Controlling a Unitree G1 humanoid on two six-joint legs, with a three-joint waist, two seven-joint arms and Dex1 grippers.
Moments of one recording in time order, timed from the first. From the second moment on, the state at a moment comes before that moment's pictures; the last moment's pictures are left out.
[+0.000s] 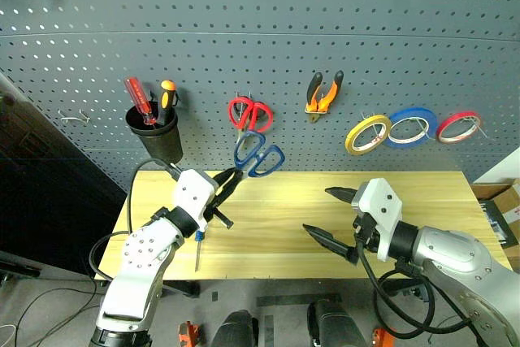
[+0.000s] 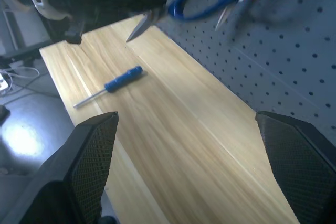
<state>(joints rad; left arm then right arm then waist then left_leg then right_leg) -0.05 0.40 0.03 -0.38 -0.16 0.12 -0.51 -0.08 -0.61 0.04 -0.91 0.51 0.87 0.49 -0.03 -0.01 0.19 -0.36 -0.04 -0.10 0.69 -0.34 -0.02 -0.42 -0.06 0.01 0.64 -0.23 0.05</state>
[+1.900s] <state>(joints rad) -0.24 0.42 0.07 0.15 -0.15 0.98 -0.29 -0.42 -0.62 0.19 -0.82 0.64 0.97 0.46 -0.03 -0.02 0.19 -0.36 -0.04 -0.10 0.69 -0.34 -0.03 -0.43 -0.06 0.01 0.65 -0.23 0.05</state>
